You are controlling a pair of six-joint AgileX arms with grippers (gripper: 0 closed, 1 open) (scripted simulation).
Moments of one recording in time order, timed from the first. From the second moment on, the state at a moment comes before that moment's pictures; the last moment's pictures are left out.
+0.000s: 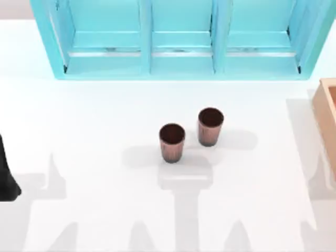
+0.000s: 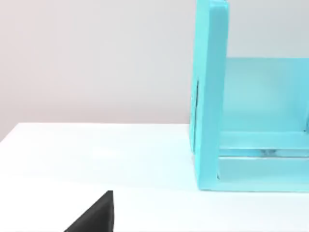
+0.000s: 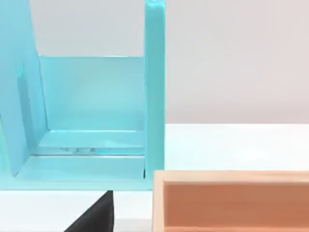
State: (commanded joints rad) left arm 0.00 0.00 0.00 0.00 0.00 0.00; right arm 0.00 0.00 0.00 0.00 0.00 0.00
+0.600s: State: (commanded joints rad) left arm 0.00 0.00 0.00 0.00 0.00 0.00; right arm 0.03 0.34 0.34 -0.28 0.02 0.10
